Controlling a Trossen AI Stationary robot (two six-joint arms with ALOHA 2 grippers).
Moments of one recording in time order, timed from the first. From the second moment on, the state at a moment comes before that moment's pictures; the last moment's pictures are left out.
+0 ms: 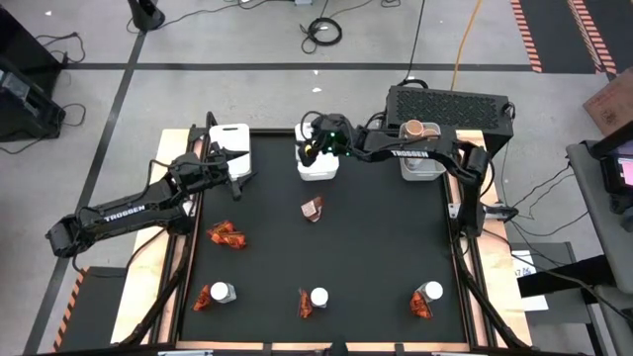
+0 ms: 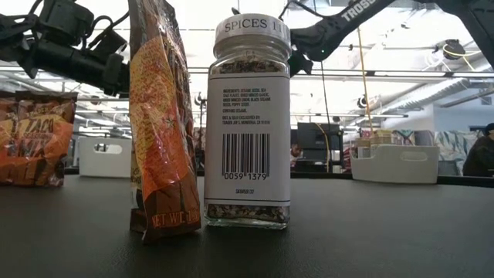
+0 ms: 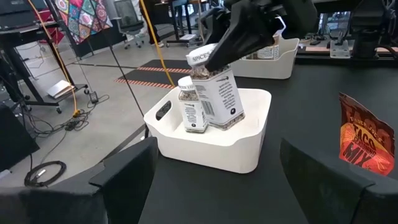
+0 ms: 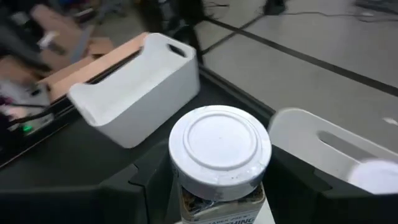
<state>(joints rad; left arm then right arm) 0.59 0.57 0.20 0.20 0.10 0.17 -0.40 1.92 1.41 0.05 0.11 0.37</state>
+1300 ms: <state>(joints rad) 0.59 0.57 0.20 0.20 0.11 0.17 -0.31 2.05 1.41 -0.20 0.75 0.74</state>
